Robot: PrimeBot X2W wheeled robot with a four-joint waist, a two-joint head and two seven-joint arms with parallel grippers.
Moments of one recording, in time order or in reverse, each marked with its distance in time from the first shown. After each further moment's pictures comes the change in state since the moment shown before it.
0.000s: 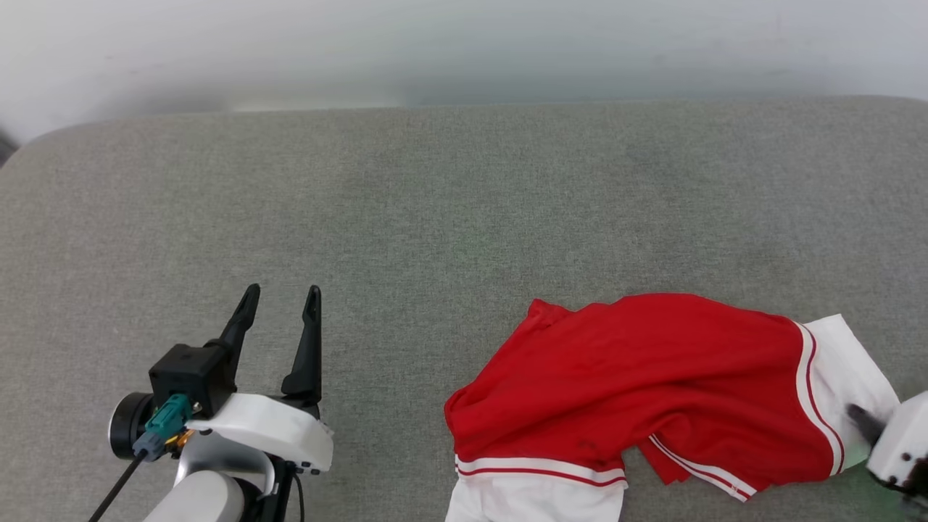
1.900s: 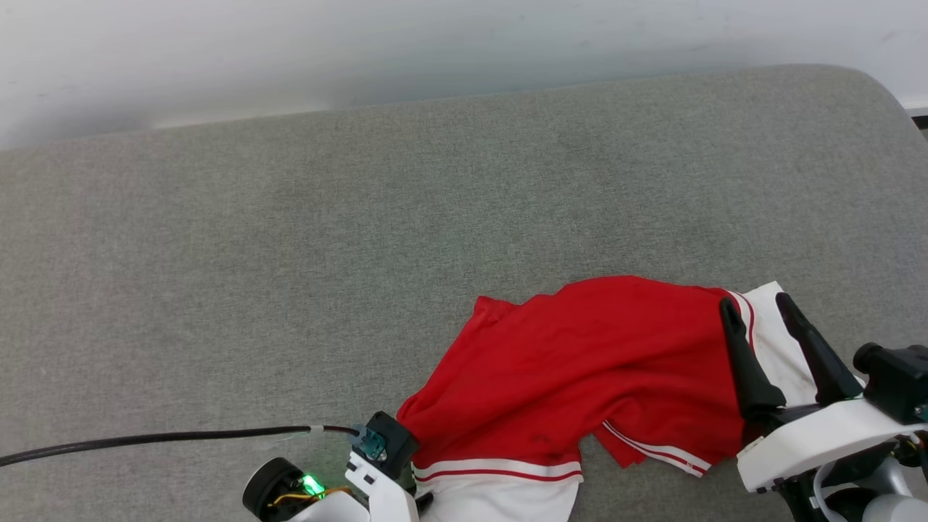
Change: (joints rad) left arm -0.092 0.051 -0.424 0.090 -0.076 -0.271 0.732; right arm 0.214 0.215 0.292 -0.628 -0.168 0.000 -0.510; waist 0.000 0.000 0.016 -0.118
